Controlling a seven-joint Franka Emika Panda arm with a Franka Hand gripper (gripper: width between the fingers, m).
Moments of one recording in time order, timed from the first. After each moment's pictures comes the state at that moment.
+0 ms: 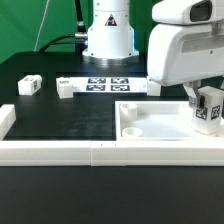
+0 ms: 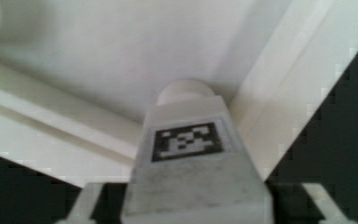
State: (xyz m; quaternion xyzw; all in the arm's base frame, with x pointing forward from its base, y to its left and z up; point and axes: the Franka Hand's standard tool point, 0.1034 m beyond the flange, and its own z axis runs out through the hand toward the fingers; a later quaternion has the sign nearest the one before) arm 0.634 0.123 0.076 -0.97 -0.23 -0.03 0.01
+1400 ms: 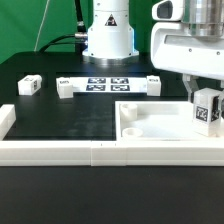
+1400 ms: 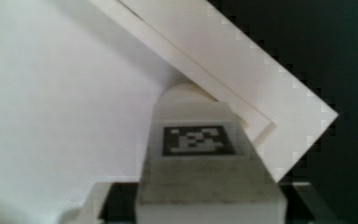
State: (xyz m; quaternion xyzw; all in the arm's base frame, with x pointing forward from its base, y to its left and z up) arm 0.634 0.119 0.073 -0.87 0.49 -0.02 0.04
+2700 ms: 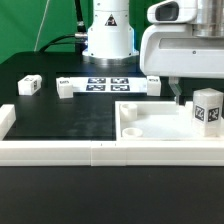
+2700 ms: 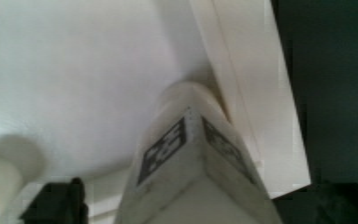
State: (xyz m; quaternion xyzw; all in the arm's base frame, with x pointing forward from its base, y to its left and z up) arm 0.636 0.121 0.074 -0.99 0.12 -0.03 0.02
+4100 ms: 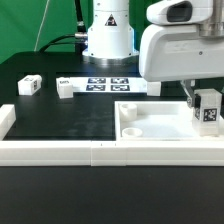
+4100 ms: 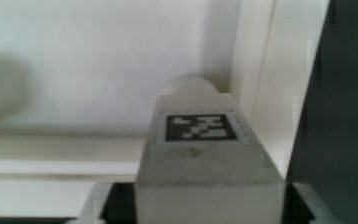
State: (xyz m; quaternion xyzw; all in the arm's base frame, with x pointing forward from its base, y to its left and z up) arm 0.636 0.119 0.074 -1.00 0.08 -0.03 0.02
